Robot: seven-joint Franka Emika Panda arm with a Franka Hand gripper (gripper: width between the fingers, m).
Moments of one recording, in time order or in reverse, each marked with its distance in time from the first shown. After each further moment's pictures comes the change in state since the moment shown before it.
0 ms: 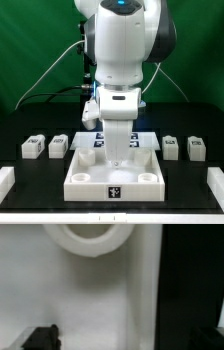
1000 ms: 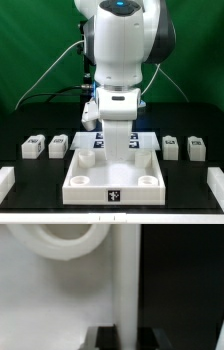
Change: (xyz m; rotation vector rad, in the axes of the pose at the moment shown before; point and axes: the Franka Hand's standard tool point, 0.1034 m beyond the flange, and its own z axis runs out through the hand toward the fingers) arm 0.000 0.003 -0.001 -0.014 0.002 0.002
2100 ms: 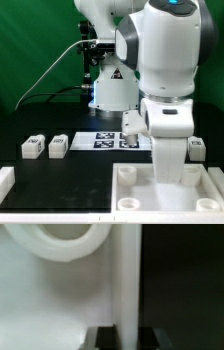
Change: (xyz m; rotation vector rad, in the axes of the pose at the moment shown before) arm 0.087 0.072 -0.012 0.054 0.000 0.019
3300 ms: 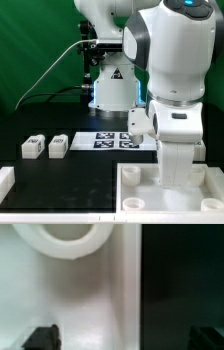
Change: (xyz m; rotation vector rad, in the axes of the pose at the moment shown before) arm -0.001 0.001 -0.002 0.039 -0.019 0.001
